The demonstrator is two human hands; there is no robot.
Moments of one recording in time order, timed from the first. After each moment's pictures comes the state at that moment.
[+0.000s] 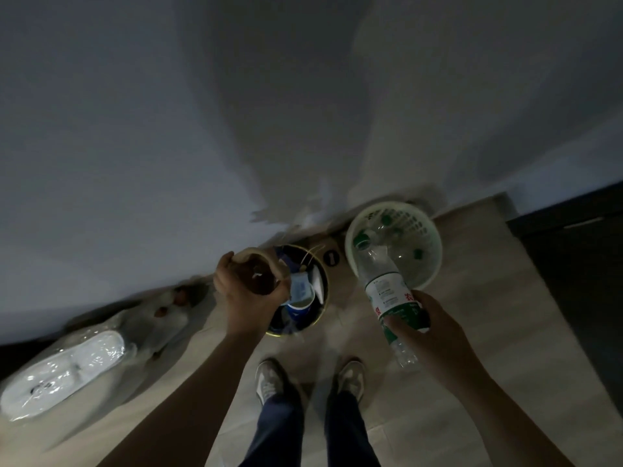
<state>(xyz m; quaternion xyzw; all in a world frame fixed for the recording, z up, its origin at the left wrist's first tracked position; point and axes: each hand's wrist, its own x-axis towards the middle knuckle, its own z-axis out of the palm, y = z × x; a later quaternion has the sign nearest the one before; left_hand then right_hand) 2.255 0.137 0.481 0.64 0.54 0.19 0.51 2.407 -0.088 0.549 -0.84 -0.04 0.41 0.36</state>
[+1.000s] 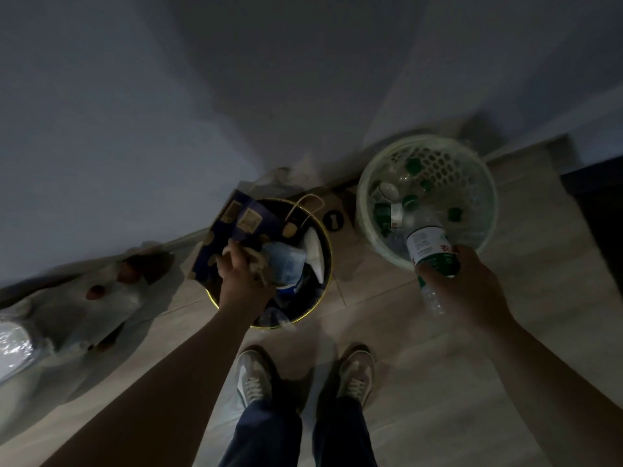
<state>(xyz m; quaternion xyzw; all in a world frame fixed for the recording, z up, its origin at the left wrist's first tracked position) 2.252 0.137 0.251 0.73 0.56 -0.14 0.37 2.459 -0.080 0.341 -0.93 -0.03 0.32 0.19</state>
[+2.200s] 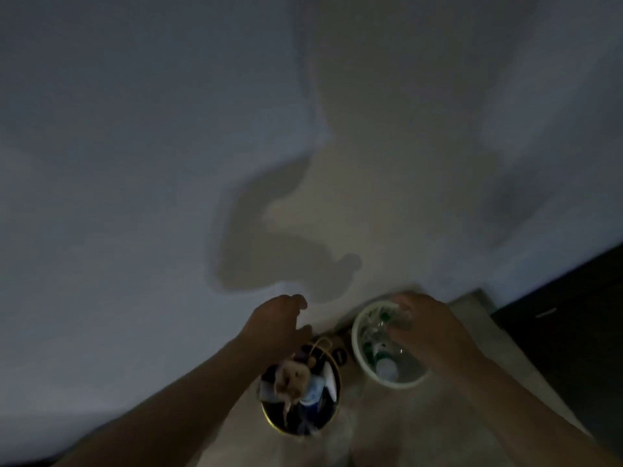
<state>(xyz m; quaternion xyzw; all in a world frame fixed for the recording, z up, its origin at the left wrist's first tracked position) 2.285 0.200 0.711 0.93 0.24 -0.13 0.26 2.428 0.004 0.735 -0.91 -0.29 0.23 0.16</state>
